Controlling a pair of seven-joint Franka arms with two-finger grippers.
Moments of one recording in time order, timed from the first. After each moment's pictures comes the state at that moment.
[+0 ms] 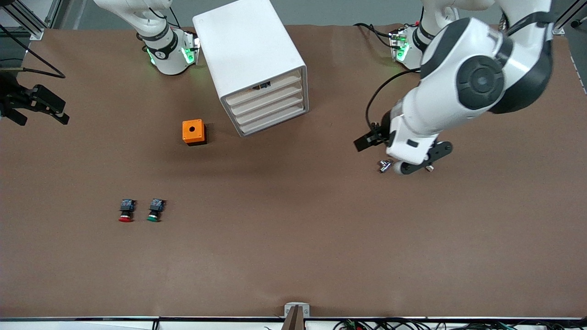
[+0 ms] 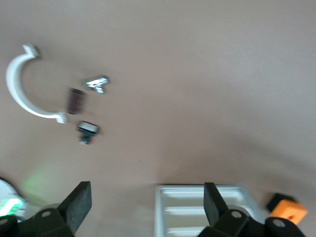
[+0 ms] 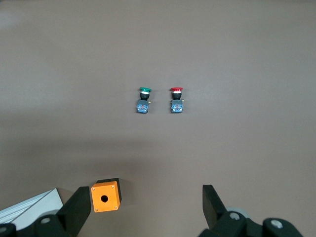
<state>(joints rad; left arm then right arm) -0.25 0.35 -0.22 -1.28 -0.15 1.47 -0.86 -0.02 -0.10 -0.02 -1.66 0.00 1.66 -0.04</state>
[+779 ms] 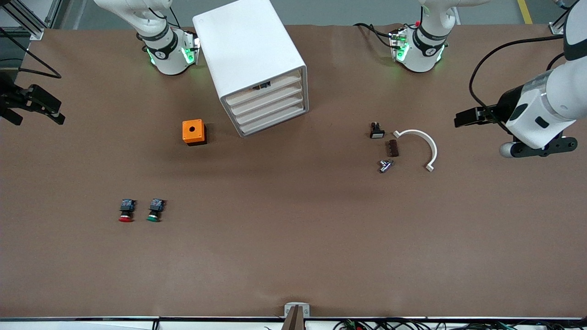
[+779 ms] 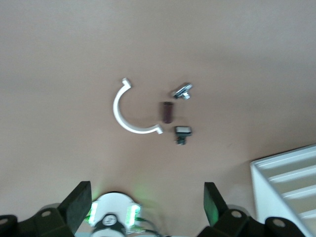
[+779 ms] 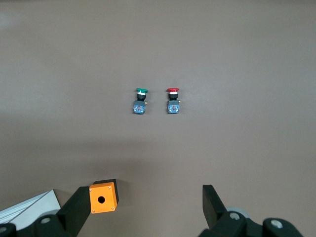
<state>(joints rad) 0.01 0.20 -0.16 -1.34 -0.07 1.26 -0.23 -0.02 -0.10 -0.02 -1.66 0.00 1.66 -0.05</state>
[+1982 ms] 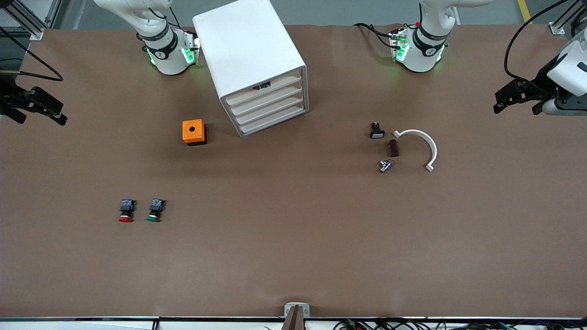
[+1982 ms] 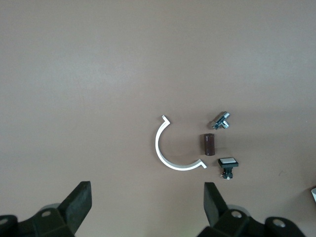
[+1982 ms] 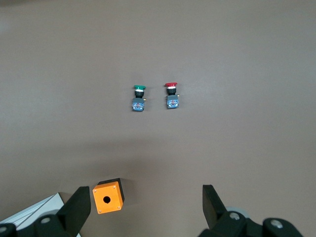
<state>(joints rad) -0.06 -0.20 0.05 -1.87 -0.01 1.69 0.03 -0.02 -0.10 -0.02 -1.67 0.00 1.65 0.03</state>
